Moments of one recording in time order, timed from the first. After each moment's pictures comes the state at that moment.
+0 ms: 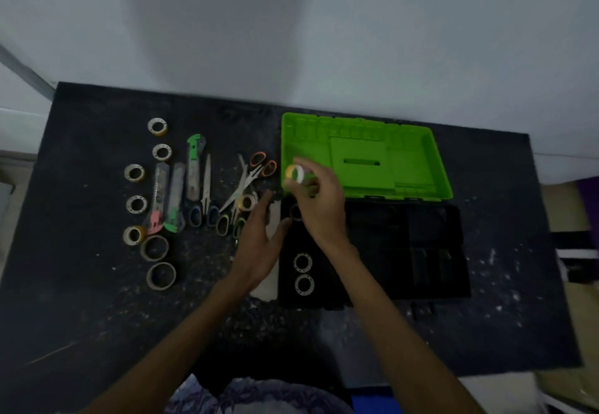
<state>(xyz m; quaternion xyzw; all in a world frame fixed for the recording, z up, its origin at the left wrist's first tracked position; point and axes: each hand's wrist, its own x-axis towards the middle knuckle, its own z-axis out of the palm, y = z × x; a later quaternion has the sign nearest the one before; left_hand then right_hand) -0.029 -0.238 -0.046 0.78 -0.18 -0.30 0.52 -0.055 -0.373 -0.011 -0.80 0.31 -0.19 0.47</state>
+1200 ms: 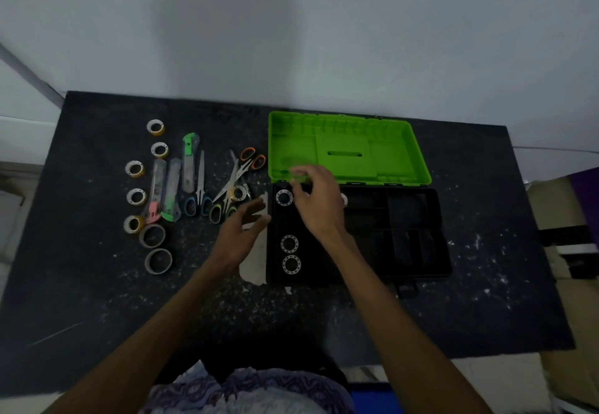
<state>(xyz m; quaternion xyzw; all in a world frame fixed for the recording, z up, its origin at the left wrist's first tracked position) -0.040 -0.220 -0.044 0.75 -0.12 -0.36 0.54 -0.102 -0.388 0.001 -0.88 0.29 -0.13 0.36</state>
